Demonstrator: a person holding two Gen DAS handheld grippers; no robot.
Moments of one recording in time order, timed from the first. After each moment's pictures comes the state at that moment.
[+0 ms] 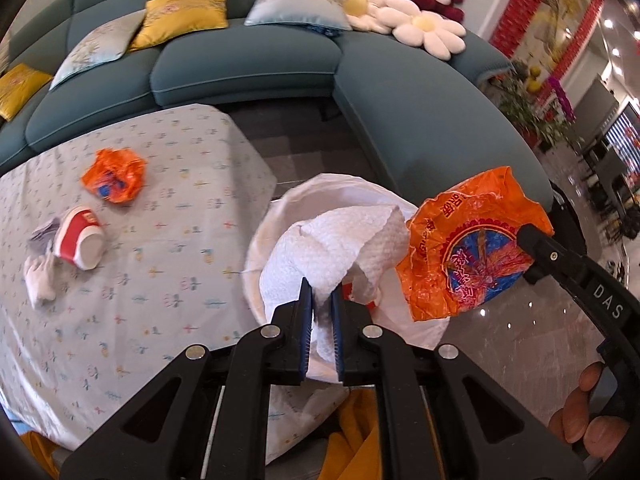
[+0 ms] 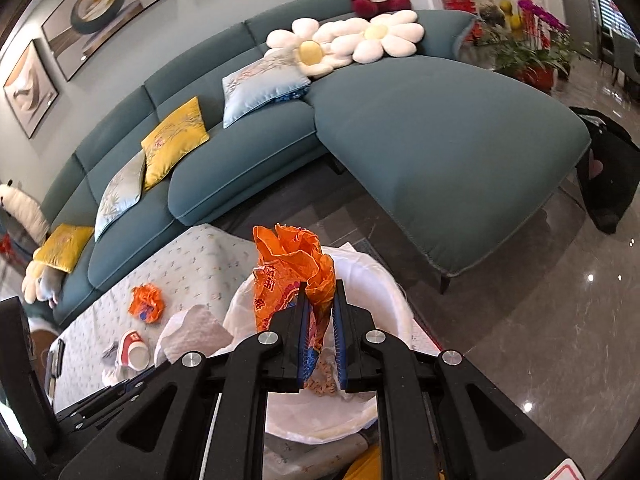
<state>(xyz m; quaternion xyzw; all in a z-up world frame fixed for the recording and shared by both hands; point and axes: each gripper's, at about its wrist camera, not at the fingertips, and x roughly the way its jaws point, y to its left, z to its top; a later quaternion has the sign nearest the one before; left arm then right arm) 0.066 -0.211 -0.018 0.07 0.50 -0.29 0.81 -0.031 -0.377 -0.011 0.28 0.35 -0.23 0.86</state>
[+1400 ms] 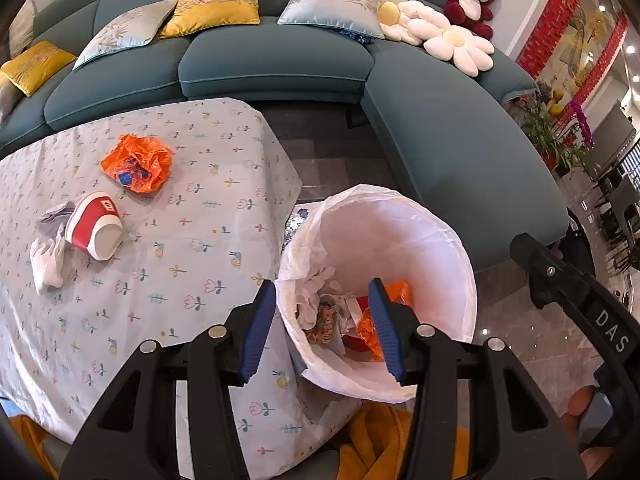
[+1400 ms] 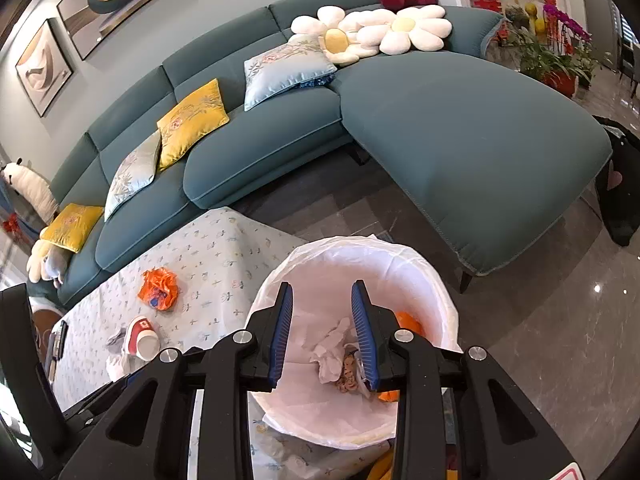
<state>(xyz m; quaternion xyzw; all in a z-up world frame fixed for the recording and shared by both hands) 0.086 -0.186 -0.024 0.03 0.50 -0.25 0.83 0.004 -0.346 -0.015 0.26 0.36 -0.20 0.87</state>
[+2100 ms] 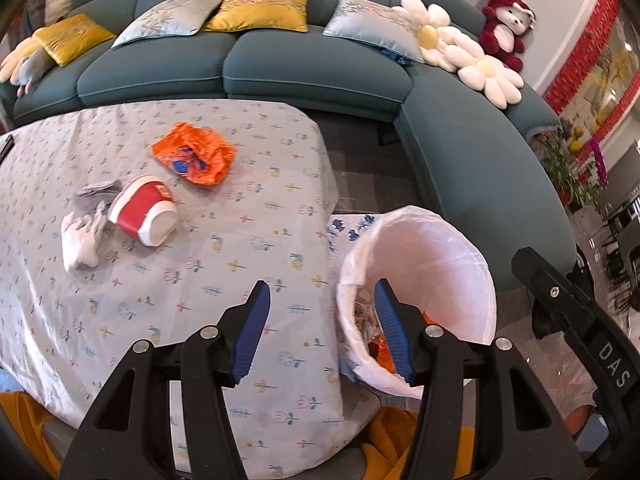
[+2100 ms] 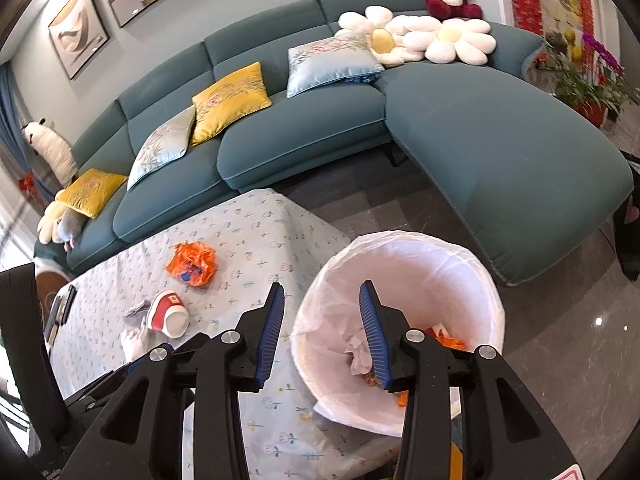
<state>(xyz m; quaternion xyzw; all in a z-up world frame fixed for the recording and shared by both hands) 0.102 -0.117 -0.014 -0.02 0.50 -0.20 0.84 0.031 -0.282 0.004 0.22 0.38 -0.15 0.89</state>
